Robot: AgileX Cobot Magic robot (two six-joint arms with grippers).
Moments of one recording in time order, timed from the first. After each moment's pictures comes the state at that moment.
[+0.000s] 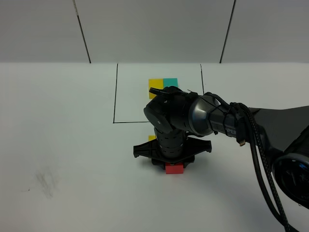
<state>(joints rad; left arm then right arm) -0.12 -0.01 -0.50 0.01 1.07 -0.08 0.88 2.24 -1.61 -0.14 0.97 0.85</state>
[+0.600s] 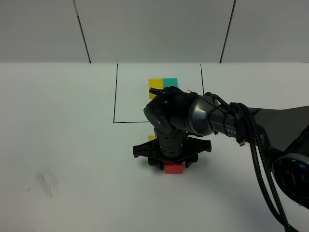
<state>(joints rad) -0.12 -0.01 -0.50 0.01 1.07 -0.08 0.88 2.24 -1.61 -0.14 0.96 0.85</state>
